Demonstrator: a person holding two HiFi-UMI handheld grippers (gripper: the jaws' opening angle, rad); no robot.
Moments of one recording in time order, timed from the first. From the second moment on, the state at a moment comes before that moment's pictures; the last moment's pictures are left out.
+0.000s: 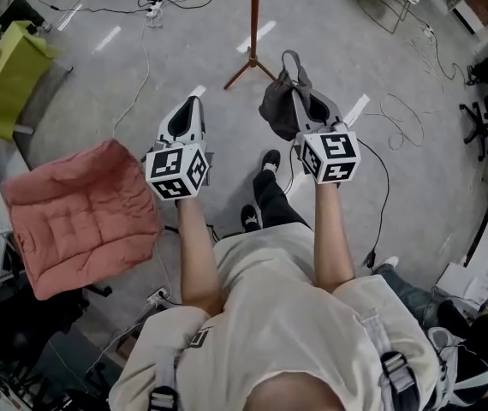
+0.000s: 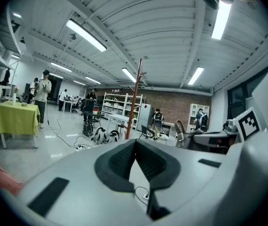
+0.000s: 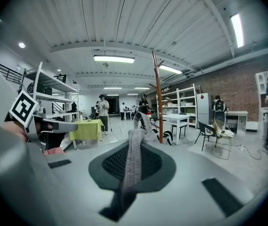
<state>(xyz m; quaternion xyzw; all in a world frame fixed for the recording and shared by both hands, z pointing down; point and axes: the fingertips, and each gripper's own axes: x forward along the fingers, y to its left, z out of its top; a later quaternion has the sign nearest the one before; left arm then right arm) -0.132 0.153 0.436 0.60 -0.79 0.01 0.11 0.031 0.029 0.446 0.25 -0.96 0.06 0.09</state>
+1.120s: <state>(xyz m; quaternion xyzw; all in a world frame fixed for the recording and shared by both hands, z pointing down) -0.211 -0.061 0.415 0.59 -0.80 0.03 0.08 -0.070 -0.189 0.416 0.21 -0.97 0.05 0.05</state>
